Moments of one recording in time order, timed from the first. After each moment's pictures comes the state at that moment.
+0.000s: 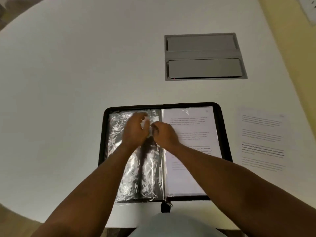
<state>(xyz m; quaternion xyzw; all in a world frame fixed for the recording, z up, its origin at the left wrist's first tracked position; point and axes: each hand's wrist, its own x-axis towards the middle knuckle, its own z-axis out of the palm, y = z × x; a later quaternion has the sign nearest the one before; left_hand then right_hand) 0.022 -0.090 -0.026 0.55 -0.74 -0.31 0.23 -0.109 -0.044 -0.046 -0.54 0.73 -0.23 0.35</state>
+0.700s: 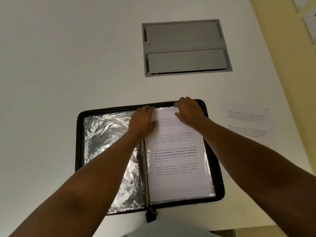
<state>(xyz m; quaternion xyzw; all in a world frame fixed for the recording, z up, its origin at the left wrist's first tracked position) -0.079 -0.126 -0.057 0.47 -0.85 -0.25 -0.02 -0.285 -0.083 -0.045 -0.67 0.72 0.03 0.15</state>
